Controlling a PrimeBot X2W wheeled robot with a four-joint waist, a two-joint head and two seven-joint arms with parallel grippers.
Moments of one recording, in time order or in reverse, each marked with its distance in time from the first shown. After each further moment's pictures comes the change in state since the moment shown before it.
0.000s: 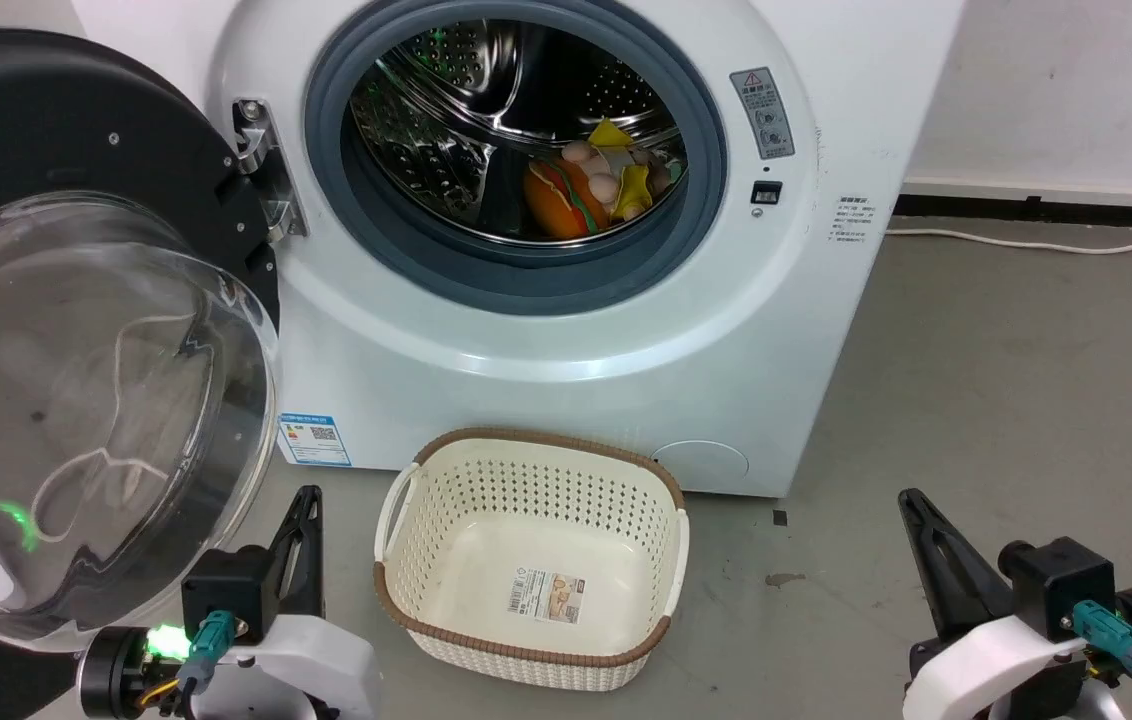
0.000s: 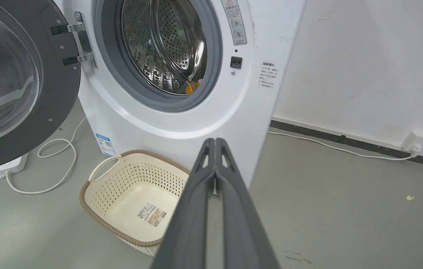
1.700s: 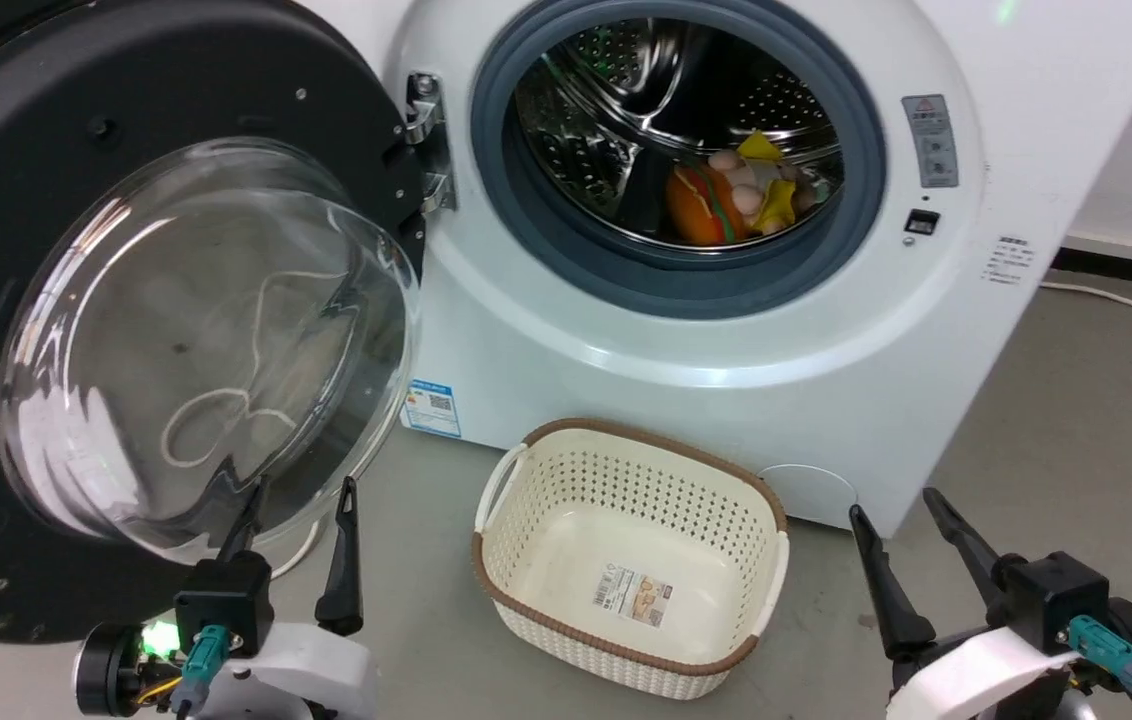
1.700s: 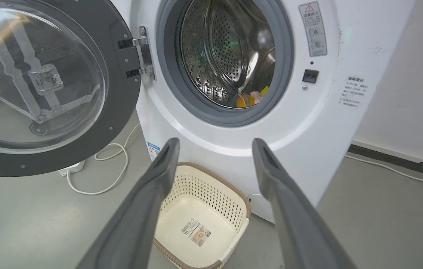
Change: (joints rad) left arm -0.001 0.010 -0.008 0.010 -0.001 0.000 -0.084; right arm -0.006 0.000 0.023 0.065 0.065 0.000 -0.083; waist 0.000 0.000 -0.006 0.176
